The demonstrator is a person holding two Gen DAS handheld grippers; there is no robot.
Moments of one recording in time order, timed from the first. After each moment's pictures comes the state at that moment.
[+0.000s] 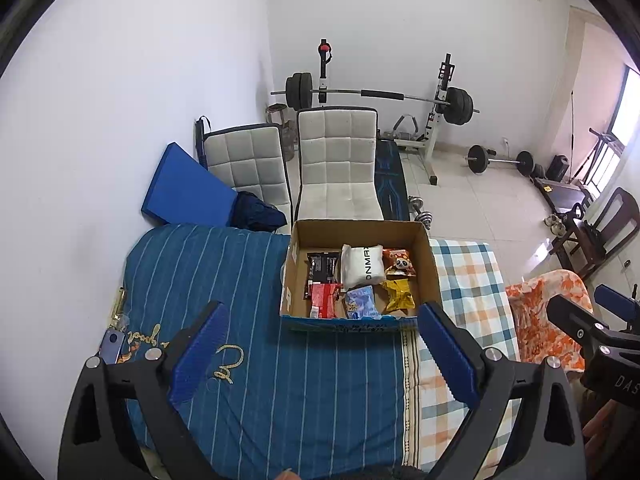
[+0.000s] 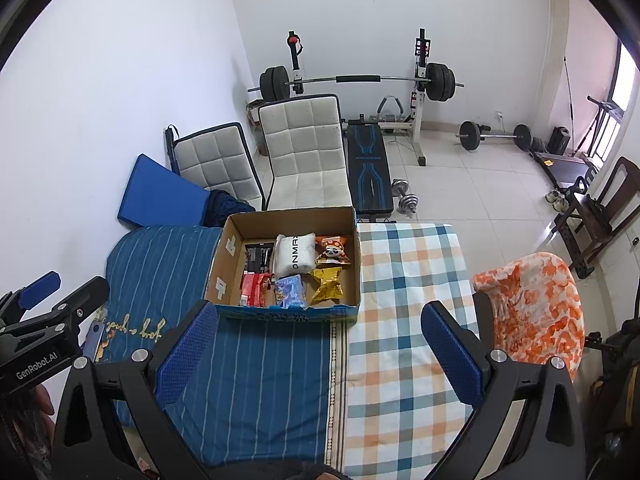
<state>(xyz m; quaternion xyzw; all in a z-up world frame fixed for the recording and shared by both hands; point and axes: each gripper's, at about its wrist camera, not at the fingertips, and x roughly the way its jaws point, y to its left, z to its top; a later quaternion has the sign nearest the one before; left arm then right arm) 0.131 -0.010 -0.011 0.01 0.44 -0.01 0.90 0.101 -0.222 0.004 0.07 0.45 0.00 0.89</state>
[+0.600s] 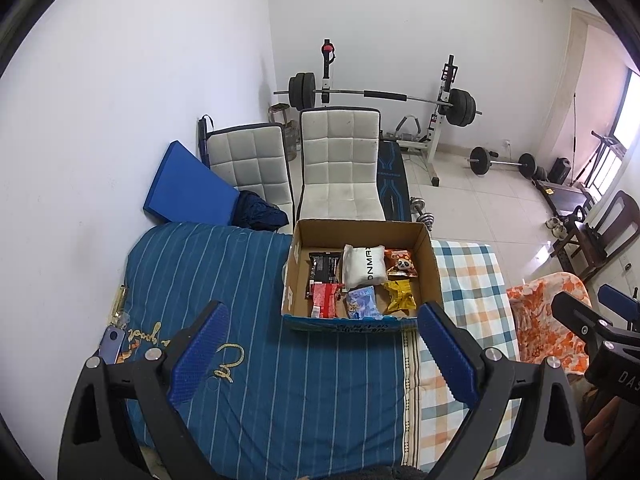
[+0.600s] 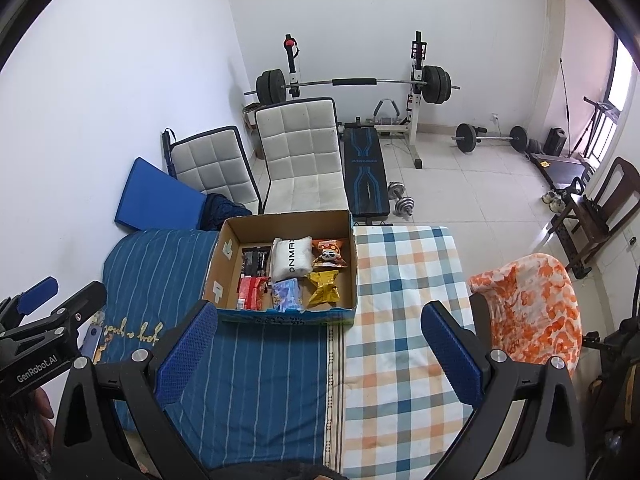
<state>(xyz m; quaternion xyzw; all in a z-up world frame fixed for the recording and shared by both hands) 0.132 -0.008 -0.012 0.01 0.44 0.00 0.90 0.099 -0.227 0.013 0.07 0.45 -0.01 0.89</state>
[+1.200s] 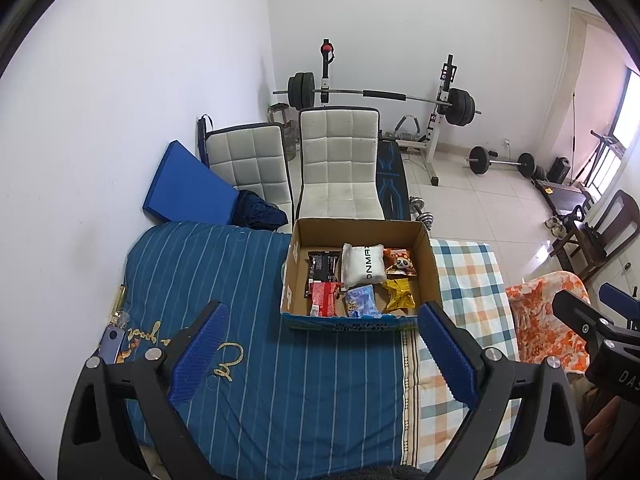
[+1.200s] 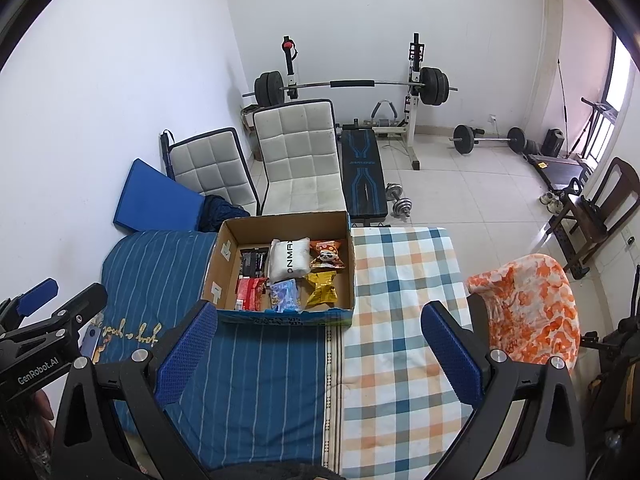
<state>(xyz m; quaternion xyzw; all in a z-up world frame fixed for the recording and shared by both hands) 0.131 -0.008 -0.013 0.01 0.44 -0.01 0.90 0.098 -0.227 0.012 0.07 0.44 -0.01 0.89</state>
